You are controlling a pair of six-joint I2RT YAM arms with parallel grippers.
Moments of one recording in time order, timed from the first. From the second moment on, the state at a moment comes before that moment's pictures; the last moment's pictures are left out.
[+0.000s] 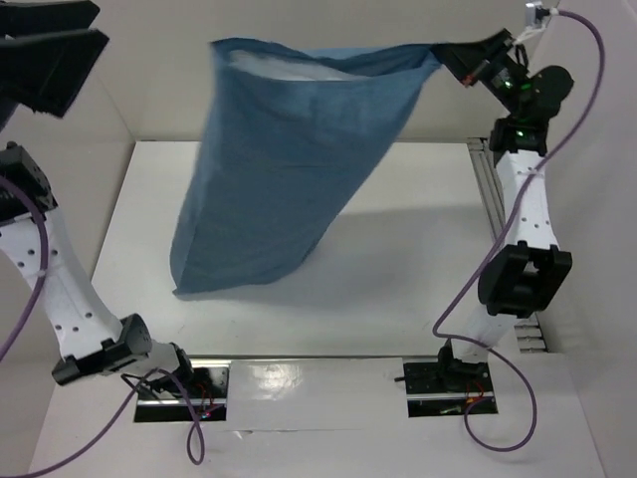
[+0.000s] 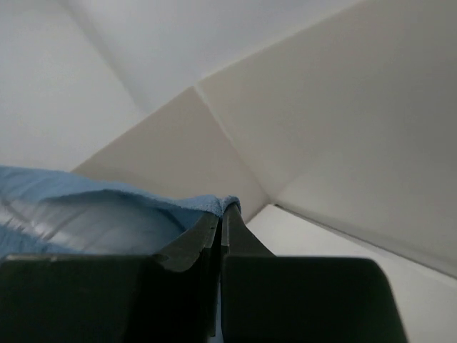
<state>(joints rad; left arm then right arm) 0.48 1.44 2.23 0.58 0.97 -1.58 -0.13 1.75 1.88 0.57 -0.87 1.10</state>
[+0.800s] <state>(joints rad) 0.12 1.23 1.39 -0.11 0.98 -0.99 -0.03 1.74 1.40 -0.25 -0.48 0.44</state>
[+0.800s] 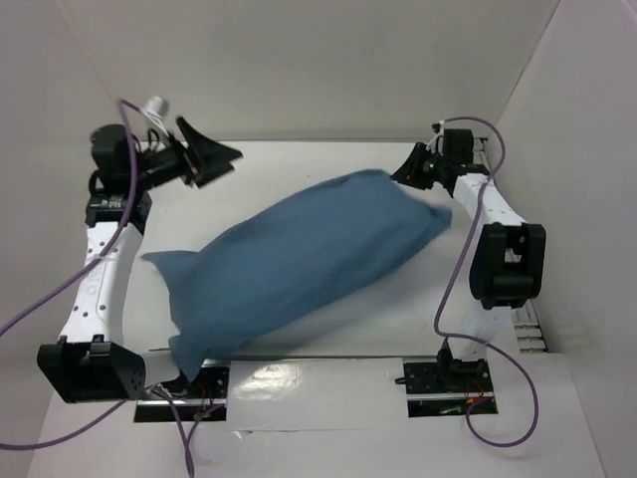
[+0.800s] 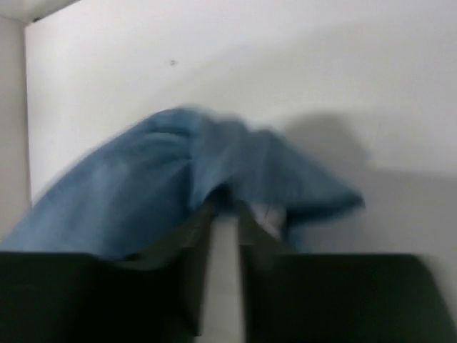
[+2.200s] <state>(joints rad) -0.35 1.50 1.27 -0.67 0.22 -0.61 0.19 1.35 0.99 -0.47 -0.07 0.47</state>
